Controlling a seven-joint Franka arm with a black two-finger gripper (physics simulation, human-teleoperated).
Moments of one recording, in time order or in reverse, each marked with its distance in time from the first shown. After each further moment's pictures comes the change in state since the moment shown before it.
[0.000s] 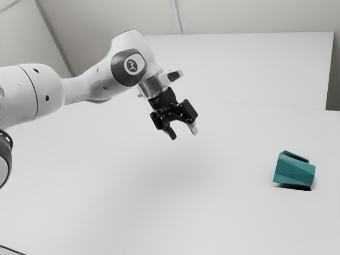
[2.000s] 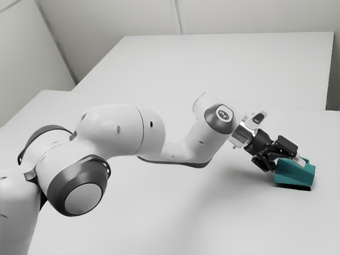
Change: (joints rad) arm -0.277 0.517 -0.039 0.323 -0.716 0.320 0.332
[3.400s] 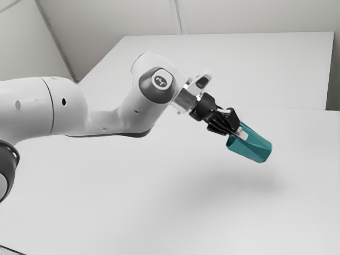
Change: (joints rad) arm 0.112 -0.509 0.003 -0.395 0.234 0.009 0.013
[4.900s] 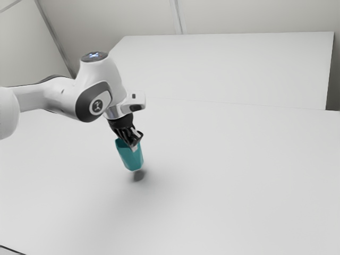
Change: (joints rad) arm 0.283 -0.297 0.005 -0.343 1.060 -0.042 -0.295
